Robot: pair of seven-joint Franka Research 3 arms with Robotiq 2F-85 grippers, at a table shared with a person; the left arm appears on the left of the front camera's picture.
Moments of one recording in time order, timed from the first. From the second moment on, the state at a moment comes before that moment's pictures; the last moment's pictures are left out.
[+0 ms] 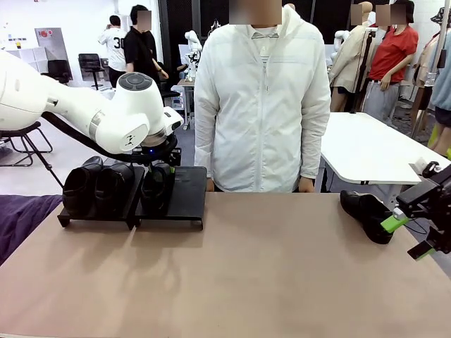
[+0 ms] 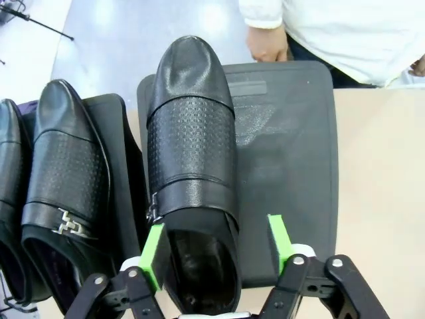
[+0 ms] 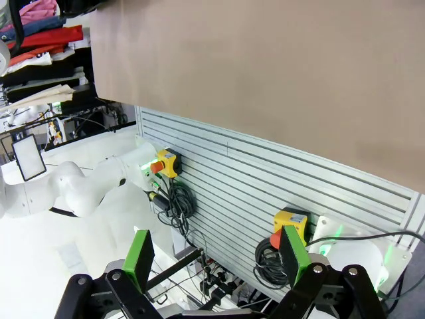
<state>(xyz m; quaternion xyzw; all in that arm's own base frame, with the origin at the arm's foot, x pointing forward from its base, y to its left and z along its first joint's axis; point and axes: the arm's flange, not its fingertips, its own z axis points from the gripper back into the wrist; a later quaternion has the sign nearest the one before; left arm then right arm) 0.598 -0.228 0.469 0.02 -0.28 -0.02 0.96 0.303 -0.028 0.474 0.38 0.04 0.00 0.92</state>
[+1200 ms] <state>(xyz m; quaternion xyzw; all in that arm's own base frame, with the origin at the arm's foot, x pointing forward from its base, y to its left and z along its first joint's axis) 0.290 -0.162 0.537 -0.03 -0.20 0.04 0.98 0.303 -0.028 0.474 0.38 0.04 0.00 0.92</state>
